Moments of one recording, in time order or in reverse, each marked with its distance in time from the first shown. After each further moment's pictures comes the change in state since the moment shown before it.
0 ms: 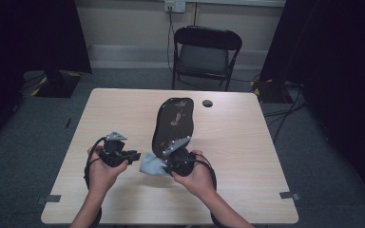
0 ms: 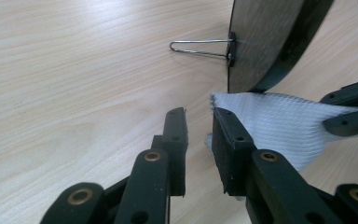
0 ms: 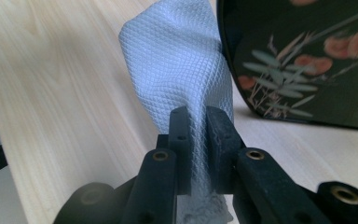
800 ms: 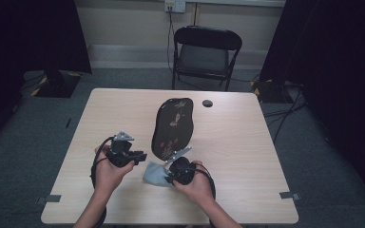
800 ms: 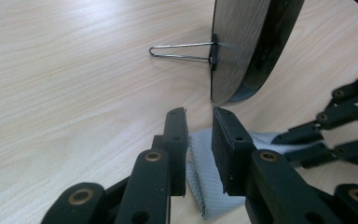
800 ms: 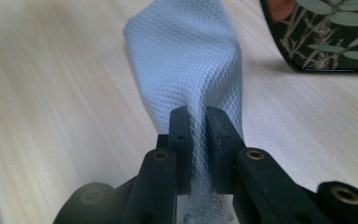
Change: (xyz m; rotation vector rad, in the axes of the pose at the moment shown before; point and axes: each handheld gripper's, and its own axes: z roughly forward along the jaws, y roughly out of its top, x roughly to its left) left arm -0.015 0.006 0.010 0.008 -0.033 0.041; right arm -0.005 -0.036 0.038 0.045 0.039 0.080
